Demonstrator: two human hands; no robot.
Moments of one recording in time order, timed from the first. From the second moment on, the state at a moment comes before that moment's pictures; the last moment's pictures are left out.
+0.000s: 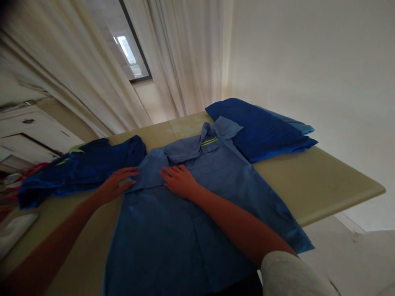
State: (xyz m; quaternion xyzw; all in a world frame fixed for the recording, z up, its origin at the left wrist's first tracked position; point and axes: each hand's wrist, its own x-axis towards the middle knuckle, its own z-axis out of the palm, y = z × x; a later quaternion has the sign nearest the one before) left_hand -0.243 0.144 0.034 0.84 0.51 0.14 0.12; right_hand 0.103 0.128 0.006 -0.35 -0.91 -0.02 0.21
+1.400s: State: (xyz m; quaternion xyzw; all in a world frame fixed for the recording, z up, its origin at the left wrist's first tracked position) left_hand 0.102 0.264 0.000 0.76 0.60 0.22 0.10; right_hand 0.302 0.226 0.004 -0.72 -0.49 -0.06 0.48
